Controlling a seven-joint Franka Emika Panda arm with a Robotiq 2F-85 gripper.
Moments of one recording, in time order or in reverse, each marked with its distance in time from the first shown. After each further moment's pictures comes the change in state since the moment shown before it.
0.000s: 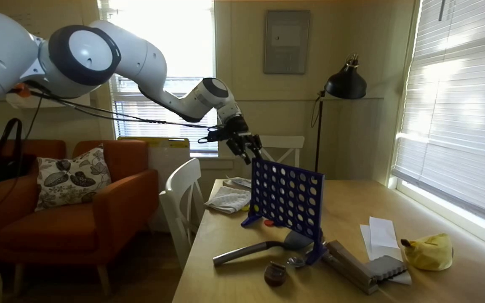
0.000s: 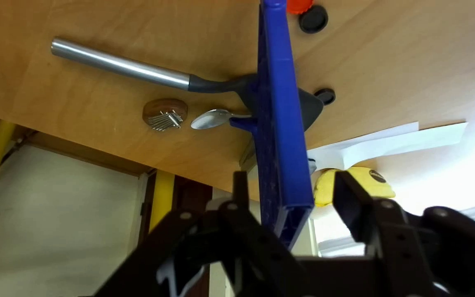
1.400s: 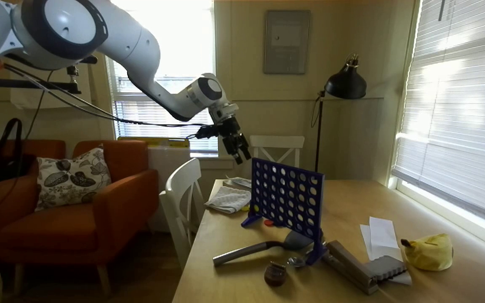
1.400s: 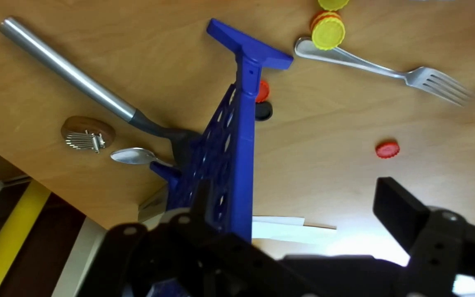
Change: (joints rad) arm -0.064 -0.181 0.131 -0.306 0.010 0.349 -0.368
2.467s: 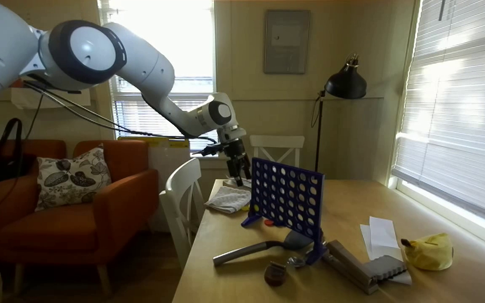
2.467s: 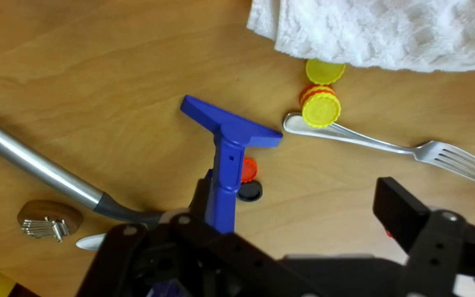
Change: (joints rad) arm -0.050 0.150 0.011 0.068 0.172 0.092 -0.061
